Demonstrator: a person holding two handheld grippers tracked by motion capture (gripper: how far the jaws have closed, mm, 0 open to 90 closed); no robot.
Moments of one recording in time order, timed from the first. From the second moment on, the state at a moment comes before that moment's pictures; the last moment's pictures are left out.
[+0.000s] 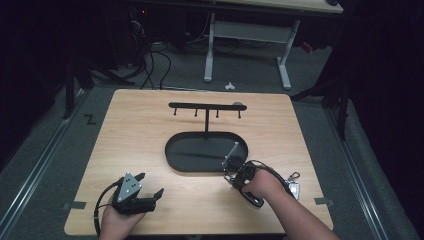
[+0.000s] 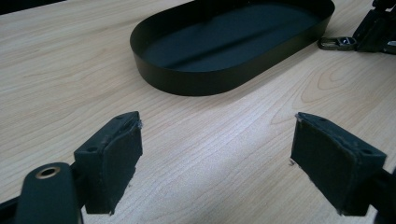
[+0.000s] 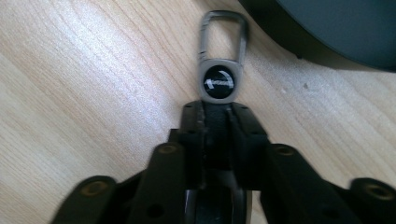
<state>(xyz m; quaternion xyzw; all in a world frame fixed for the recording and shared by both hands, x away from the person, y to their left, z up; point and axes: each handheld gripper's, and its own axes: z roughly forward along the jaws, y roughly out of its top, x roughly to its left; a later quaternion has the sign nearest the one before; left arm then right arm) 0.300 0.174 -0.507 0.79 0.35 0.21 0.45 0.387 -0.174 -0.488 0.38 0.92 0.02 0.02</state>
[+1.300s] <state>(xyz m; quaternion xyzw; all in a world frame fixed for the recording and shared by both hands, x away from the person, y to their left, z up) 0.299 0.169 -0.512 0.80 0.34 0.21 0.45 0.368 -0.200 -0.424 0.40 0.91 0.07 0.03</state>
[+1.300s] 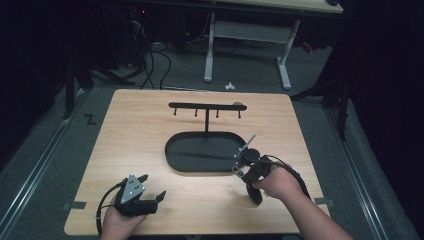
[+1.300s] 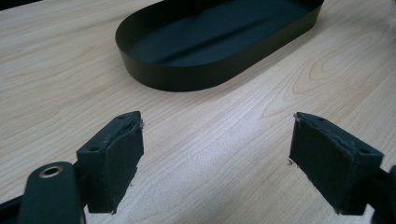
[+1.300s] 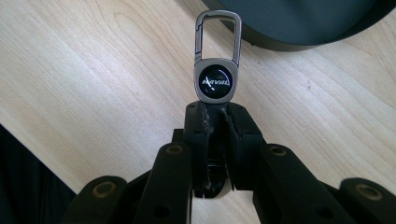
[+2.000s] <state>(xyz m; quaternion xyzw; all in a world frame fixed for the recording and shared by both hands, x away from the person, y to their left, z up) 0.303 0.167 -0.511 0.80 0.33 0.21 0.46 0.368 -0.208 -0.396 0.41 0.91 0.09 0.07</state>
